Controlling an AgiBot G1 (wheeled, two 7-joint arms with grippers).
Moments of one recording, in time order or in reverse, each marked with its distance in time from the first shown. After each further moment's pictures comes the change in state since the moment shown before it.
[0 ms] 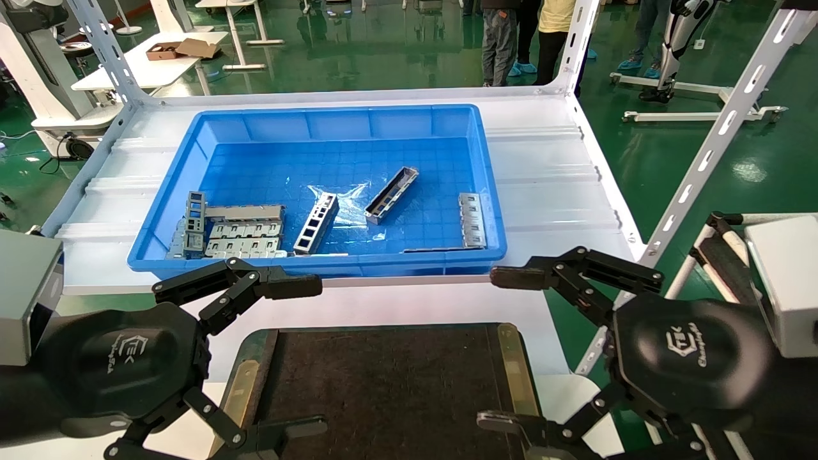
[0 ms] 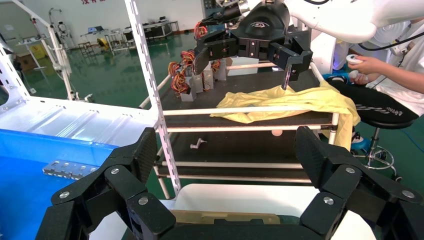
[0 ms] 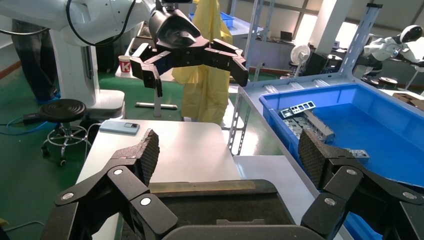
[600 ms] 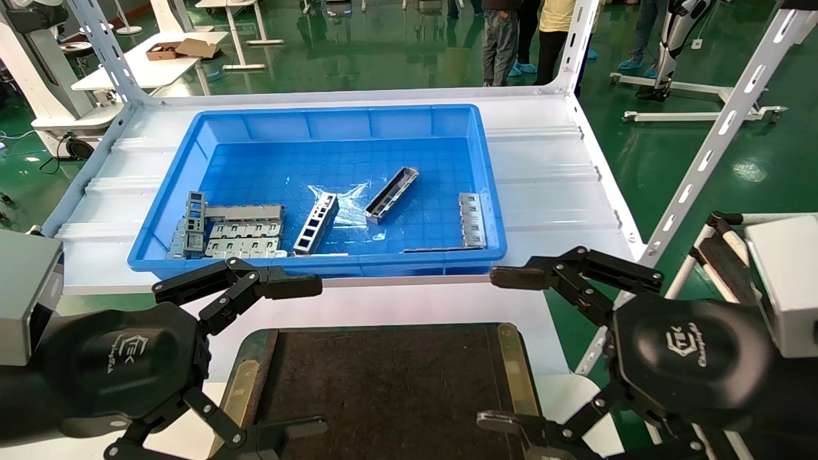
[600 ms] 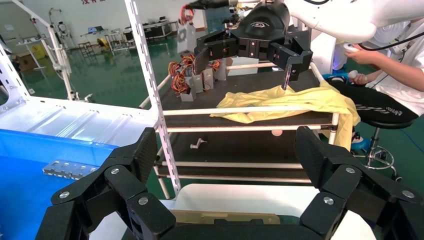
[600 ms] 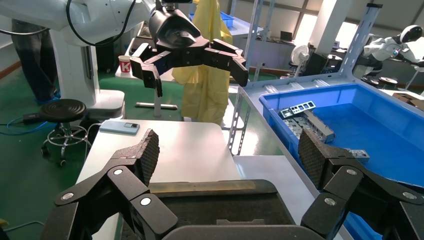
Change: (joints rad) left arm 0.000 -0.001 0.000 0.001 -0.001 0.001 0.001; right arm 0.000 0.000 0.000 0.000 0.000 0.000 0.000
